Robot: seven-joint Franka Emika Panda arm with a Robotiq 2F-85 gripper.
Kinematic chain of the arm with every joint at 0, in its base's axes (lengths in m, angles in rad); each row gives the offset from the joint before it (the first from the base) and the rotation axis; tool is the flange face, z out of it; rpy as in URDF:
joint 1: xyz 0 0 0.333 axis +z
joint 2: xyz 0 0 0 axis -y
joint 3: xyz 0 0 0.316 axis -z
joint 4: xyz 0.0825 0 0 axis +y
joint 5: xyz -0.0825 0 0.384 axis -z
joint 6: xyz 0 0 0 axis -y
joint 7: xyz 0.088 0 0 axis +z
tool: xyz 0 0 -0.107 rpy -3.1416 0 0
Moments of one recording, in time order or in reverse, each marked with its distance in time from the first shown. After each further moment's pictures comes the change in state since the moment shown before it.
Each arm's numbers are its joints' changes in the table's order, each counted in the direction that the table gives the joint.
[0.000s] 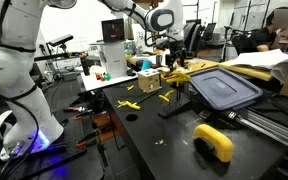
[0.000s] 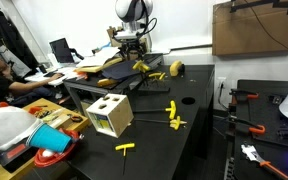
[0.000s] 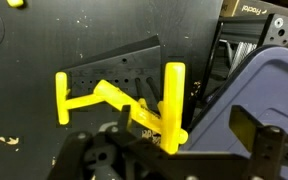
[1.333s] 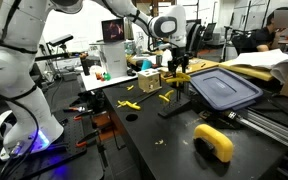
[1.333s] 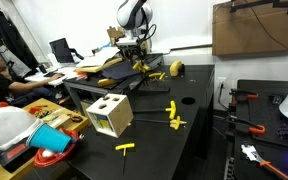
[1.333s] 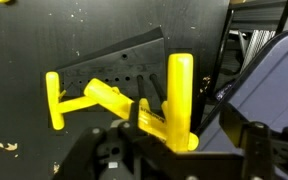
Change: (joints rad) arm -0.001 -0.076 0.017 -0.043 0.000 0.011 -0.035
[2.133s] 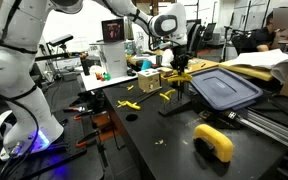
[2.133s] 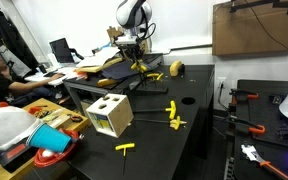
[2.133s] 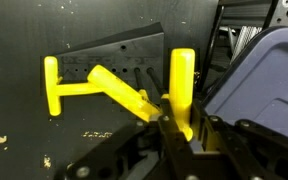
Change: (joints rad) arm 0.002 0.001 0.001 -0.014 0.018 0.018 0.012
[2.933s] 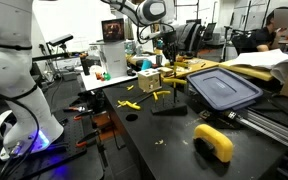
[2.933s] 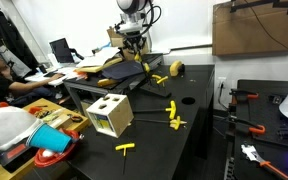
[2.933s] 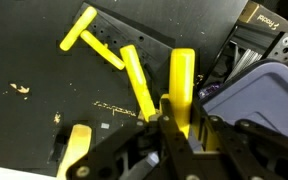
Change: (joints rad) arm 0.053 0.217 -0.005 0.172 0.148 -0.044 0.128
